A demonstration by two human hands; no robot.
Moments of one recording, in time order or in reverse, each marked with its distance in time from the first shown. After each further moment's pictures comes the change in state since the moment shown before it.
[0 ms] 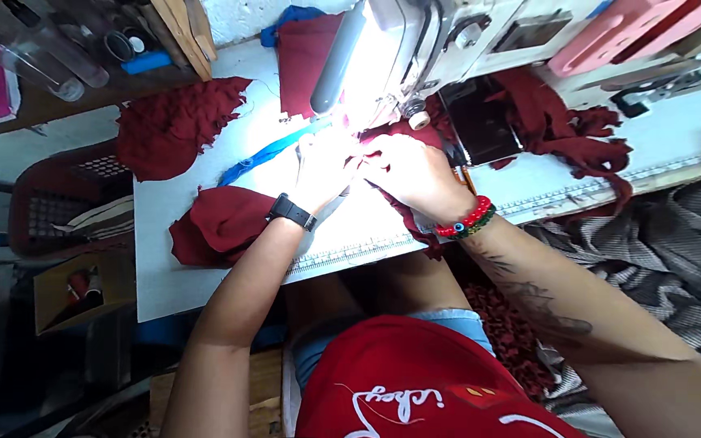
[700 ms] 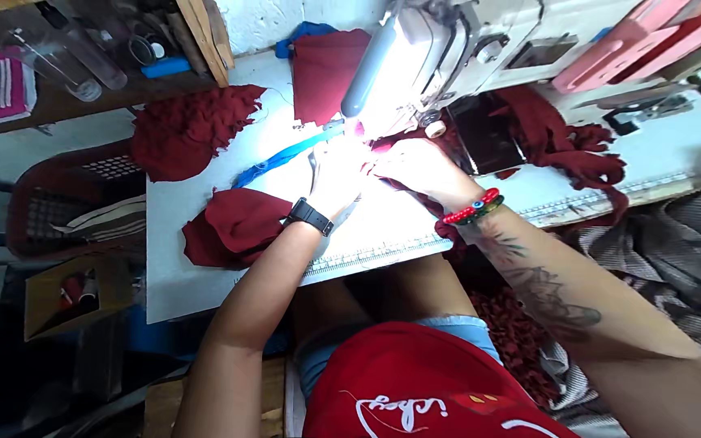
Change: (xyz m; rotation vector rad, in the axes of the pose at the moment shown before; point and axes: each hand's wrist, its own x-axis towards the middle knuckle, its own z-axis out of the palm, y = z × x) left_hand -0.001 -0.003 0.009 -0.023 0.062 0.026; right_hand 0.033 0.016 0.009 0.324 -0.080 0.280
